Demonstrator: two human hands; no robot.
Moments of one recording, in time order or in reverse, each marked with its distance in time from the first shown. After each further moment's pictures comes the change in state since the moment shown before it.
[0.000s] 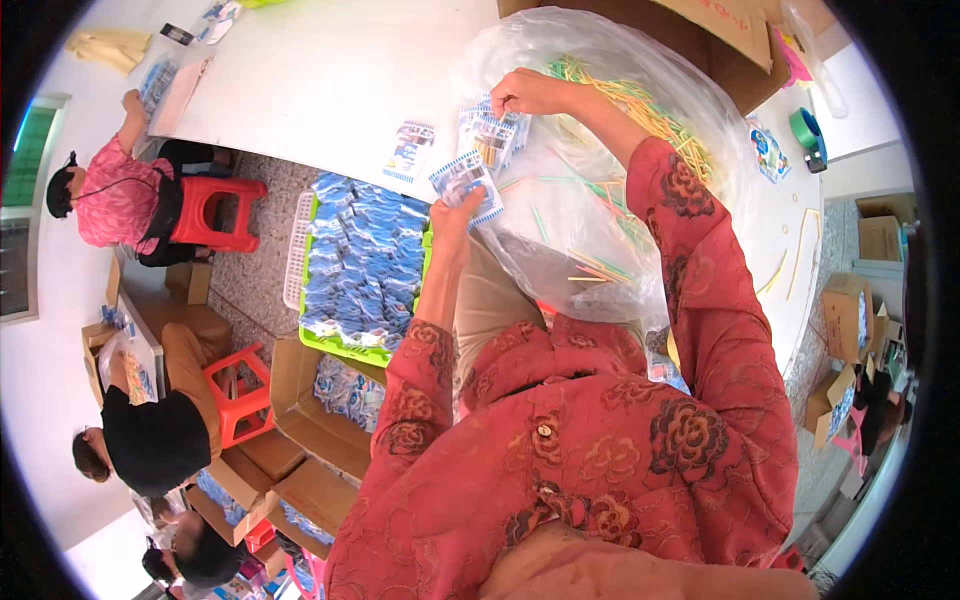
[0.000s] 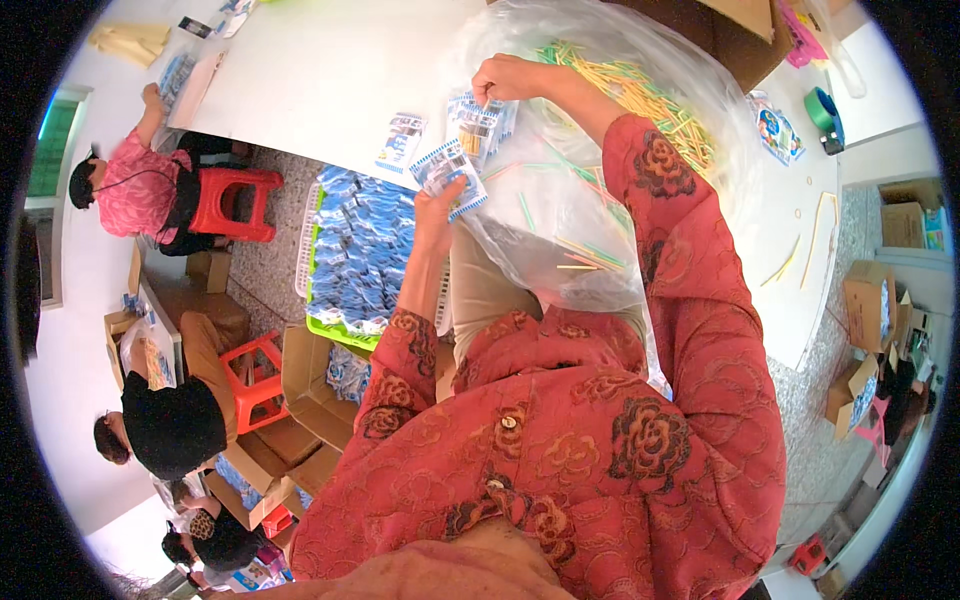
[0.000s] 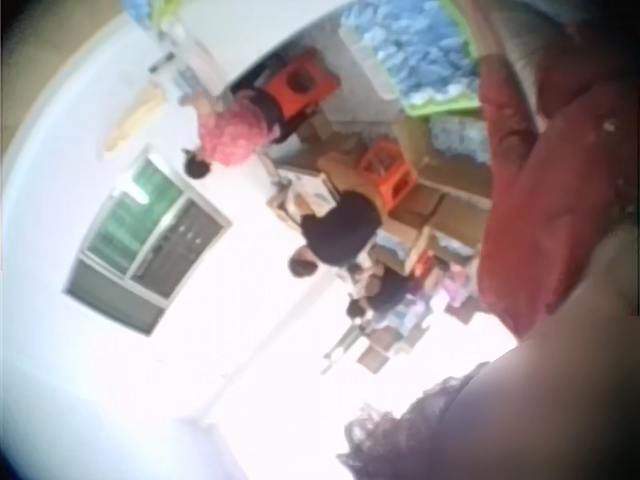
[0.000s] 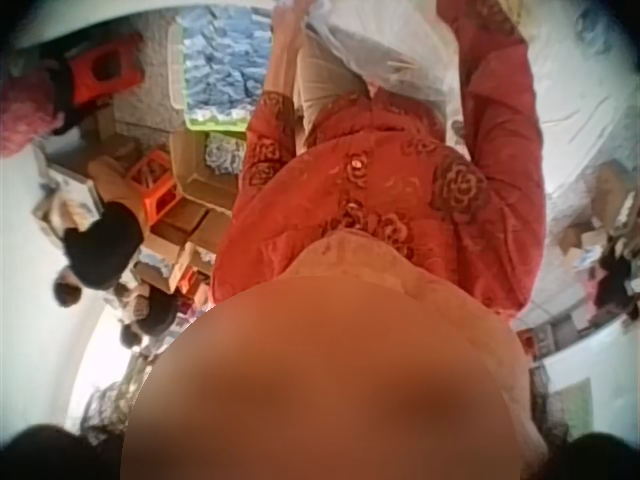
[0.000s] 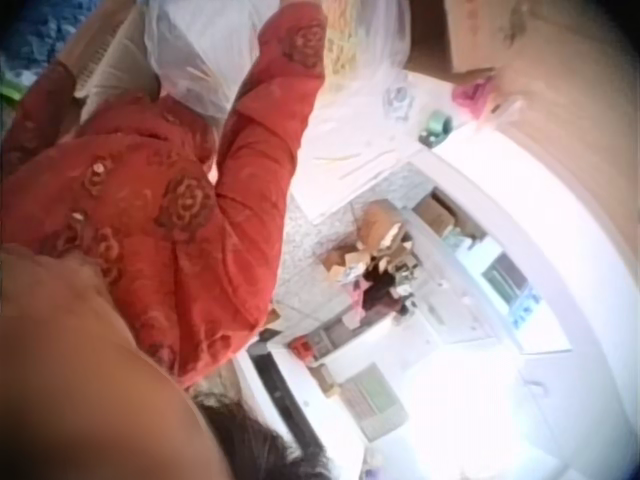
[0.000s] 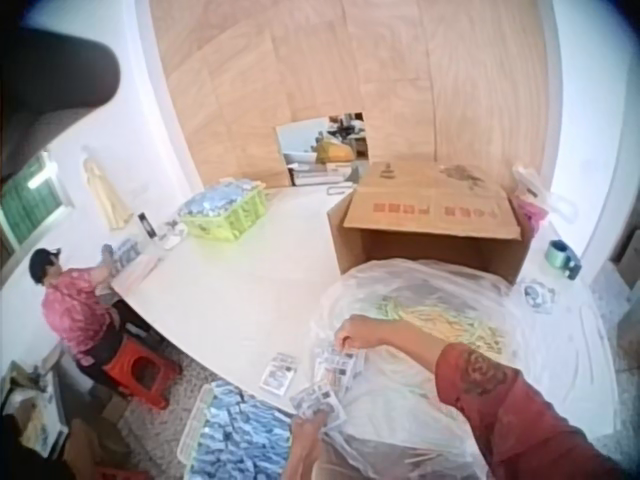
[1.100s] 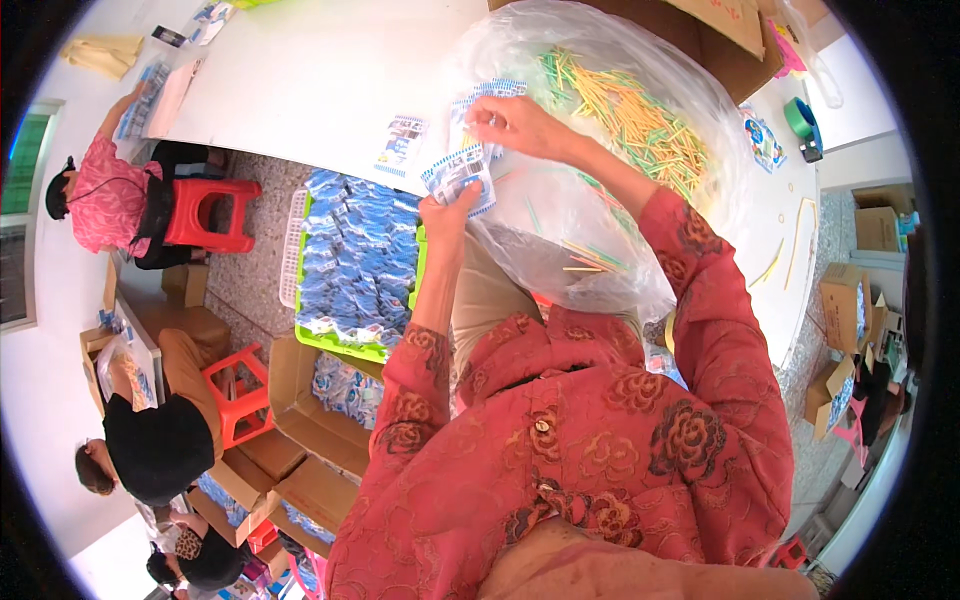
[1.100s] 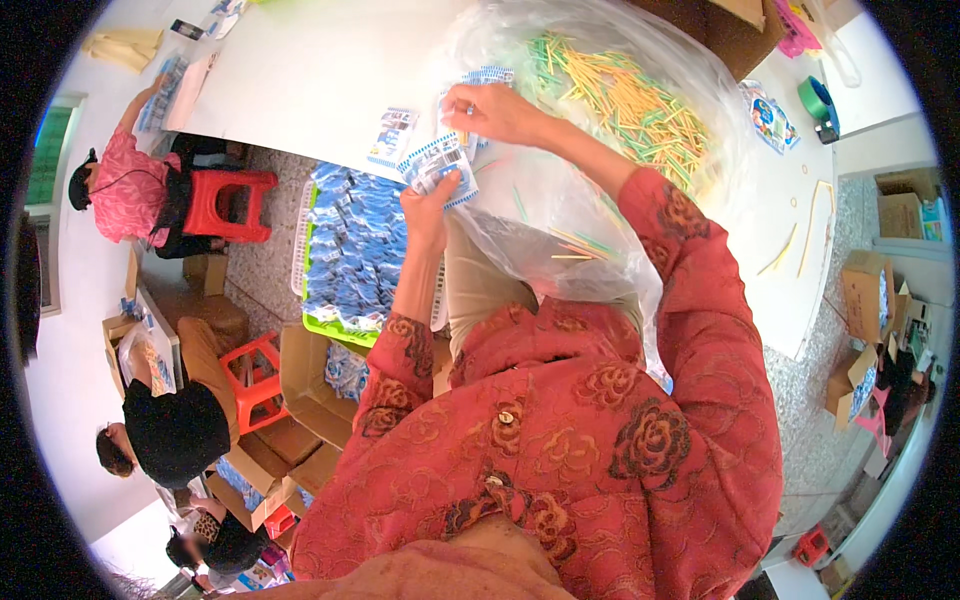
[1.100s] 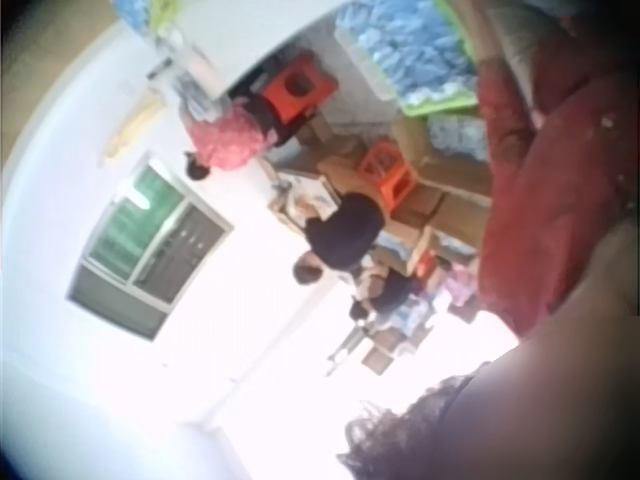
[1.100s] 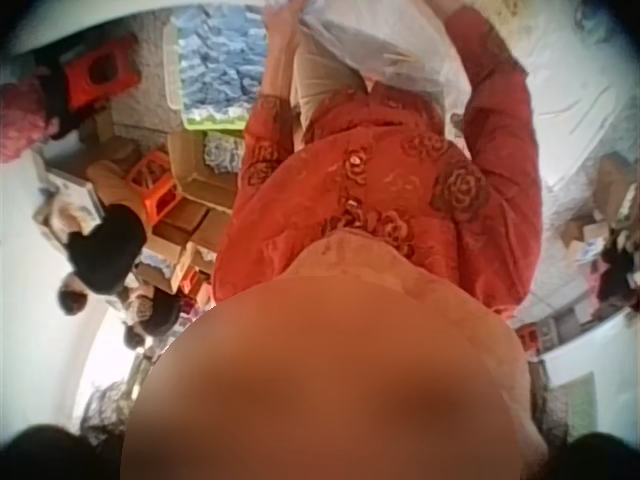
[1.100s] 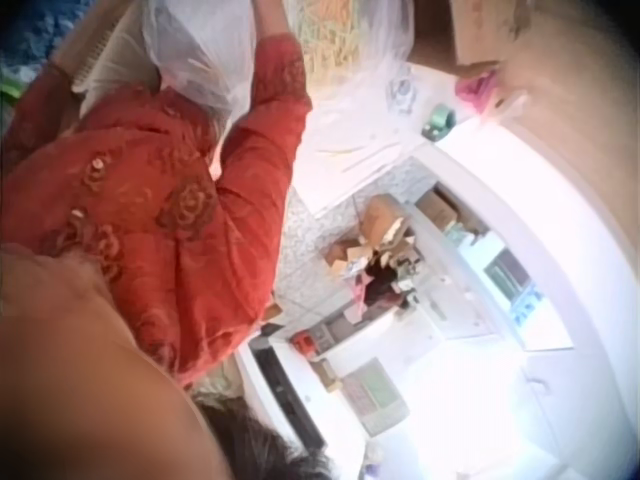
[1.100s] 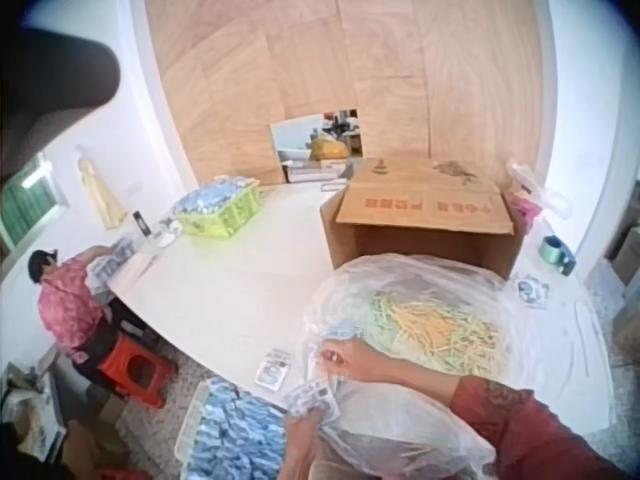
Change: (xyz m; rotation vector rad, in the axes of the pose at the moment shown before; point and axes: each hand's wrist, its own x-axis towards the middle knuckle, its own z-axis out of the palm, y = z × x) left_hand -0.018 0.011 0.011 0.030 0.050 0.123; right_hand -0.037 -0.074 0.041 0.207 0.331 0.073
